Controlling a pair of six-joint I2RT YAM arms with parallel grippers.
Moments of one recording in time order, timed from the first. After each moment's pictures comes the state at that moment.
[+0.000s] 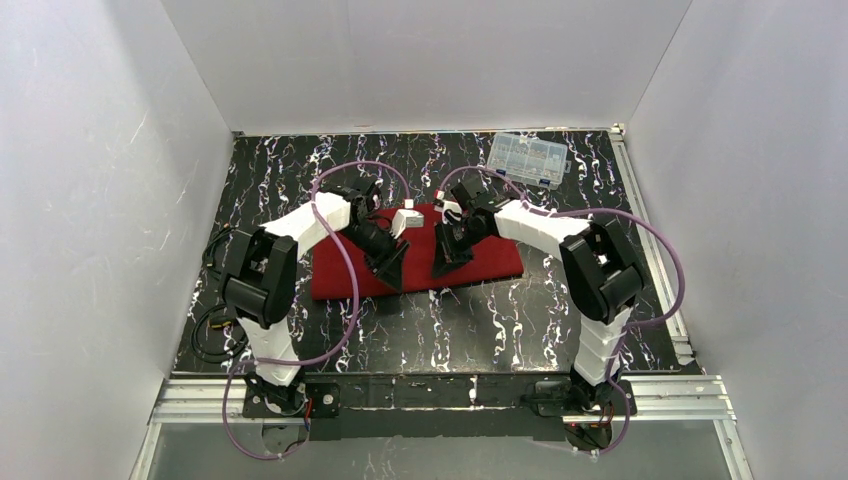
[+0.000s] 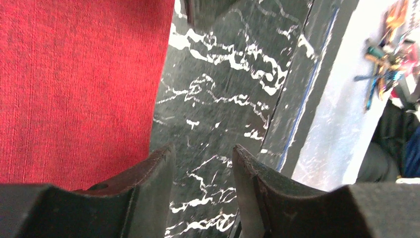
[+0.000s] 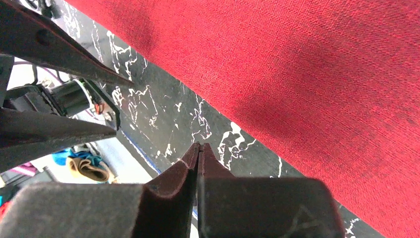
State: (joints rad) left arm -0.42 1.82 1.28 -1.02 0.80 0.59; right arm 0.63 1.87 1.29 -0.55 -0.61 0.41
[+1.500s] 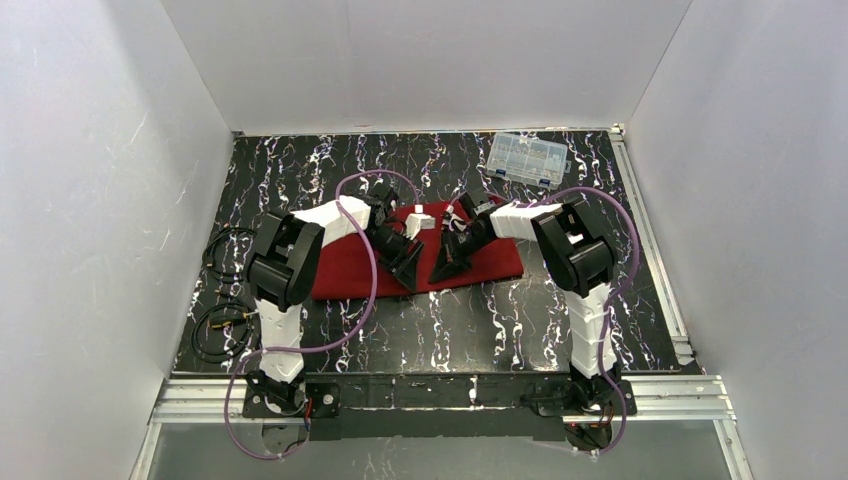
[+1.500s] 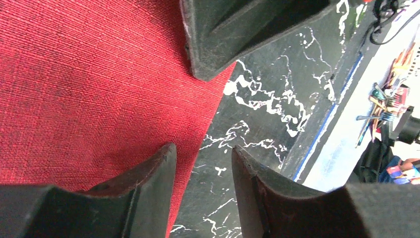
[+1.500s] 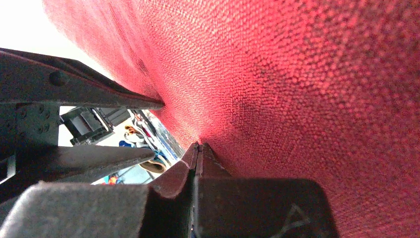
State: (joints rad) left arm -0.47 2.01 1.32 -0.81 0.76 0.33; right arm 0.54 2.13 1.29 -0.40 -0.85 0.57
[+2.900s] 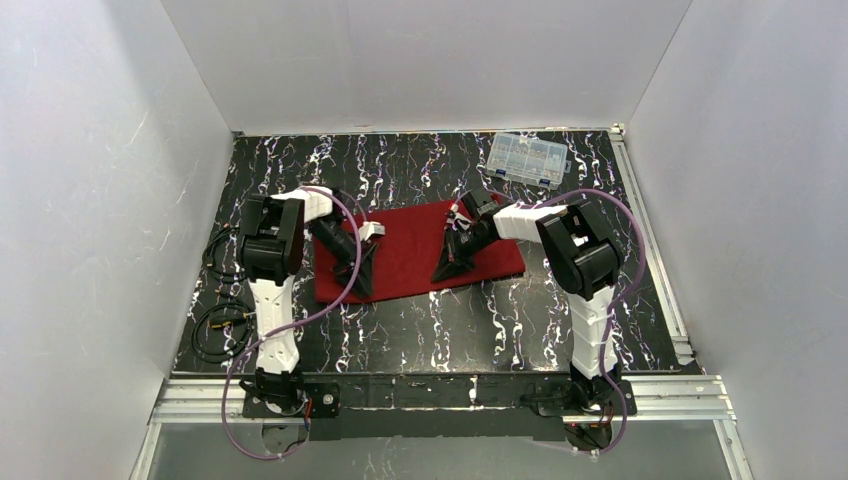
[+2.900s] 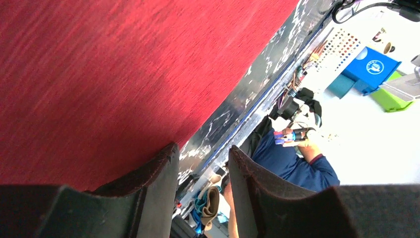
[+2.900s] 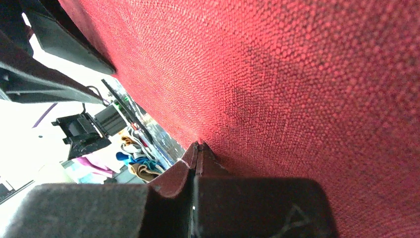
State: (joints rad) left arm -0.20 2.19 1.42 -1.30 0.77 0.40; right arm 0.53 2.10 1.26 -0.38 -0.79 0.60
